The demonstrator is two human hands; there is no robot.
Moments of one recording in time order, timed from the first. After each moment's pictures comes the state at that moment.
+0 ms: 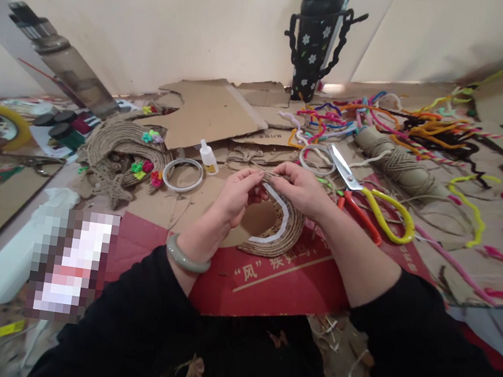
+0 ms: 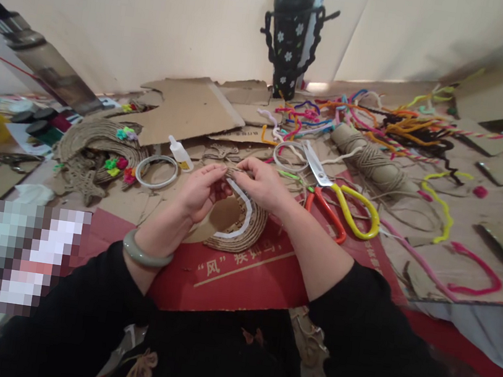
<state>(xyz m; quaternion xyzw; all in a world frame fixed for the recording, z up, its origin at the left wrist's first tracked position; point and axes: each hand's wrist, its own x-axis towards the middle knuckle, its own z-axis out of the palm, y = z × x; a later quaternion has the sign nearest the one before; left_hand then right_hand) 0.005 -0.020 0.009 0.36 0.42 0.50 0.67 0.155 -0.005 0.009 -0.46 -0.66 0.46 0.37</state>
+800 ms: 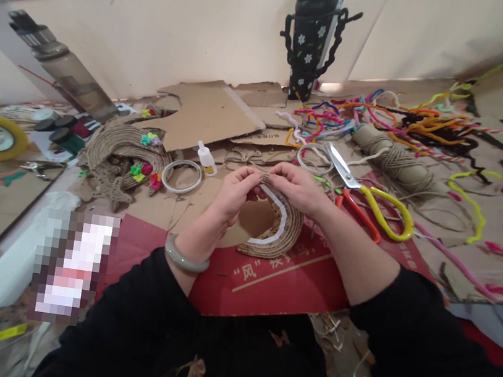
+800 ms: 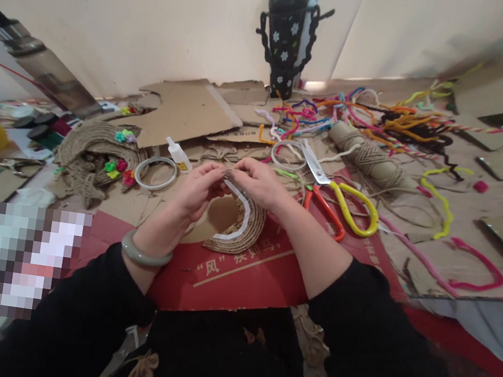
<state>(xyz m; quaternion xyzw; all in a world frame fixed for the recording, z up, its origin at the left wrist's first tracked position) 0.002 -0.020 0.008 0.42 0.44 0.49 0.63 0.154 -0.005 0.012 -0.45 -0.65 0.49 0.37</state>
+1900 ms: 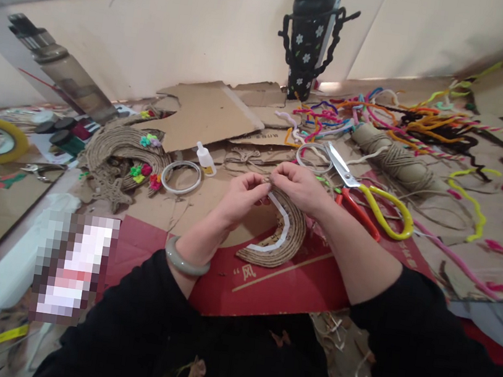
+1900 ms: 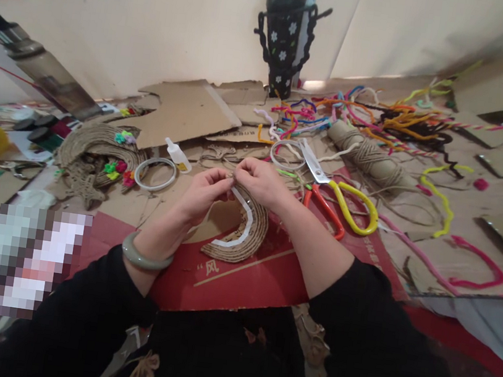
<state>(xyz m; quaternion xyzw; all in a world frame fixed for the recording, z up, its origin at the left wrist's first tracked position) 0.006 -0.024 0.003 0.50 0.44 0.46 0.59 0.157 -0.006 0.017 -0.50 -0.65 0.44 0.37</state>
